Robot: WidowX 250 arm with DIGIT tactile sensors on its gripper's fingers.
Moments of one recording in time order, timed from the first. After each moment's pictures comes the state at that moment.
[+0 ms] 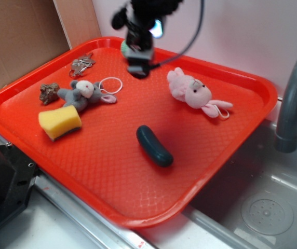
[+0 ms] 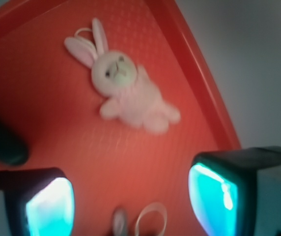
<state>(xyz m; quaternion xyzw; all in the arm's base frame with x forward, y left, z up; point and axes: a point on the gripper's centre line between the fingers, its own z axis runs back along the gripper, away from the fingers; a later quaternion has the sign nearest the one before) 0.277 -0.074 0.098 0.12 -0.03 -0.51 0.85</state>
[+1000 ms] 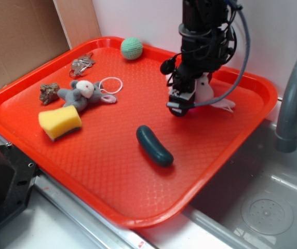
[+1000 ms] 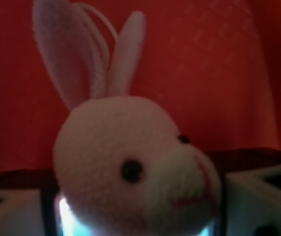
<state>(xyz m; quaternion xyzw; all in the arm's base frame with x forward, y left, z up) 0.308 -0.095 0.026 0.03 0.04 -0.59 0.81</state>
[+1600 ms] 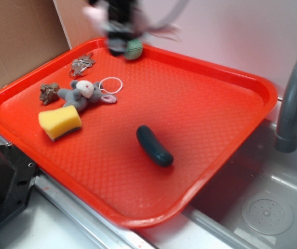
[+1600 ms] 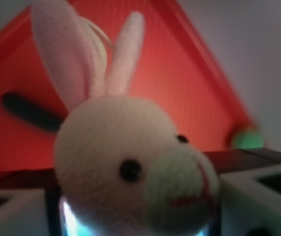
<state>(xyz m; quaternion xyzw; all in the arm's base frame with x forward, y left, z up) 0.216 -0.046 0.169 0.09 0.02 -0.33 0.94</state>
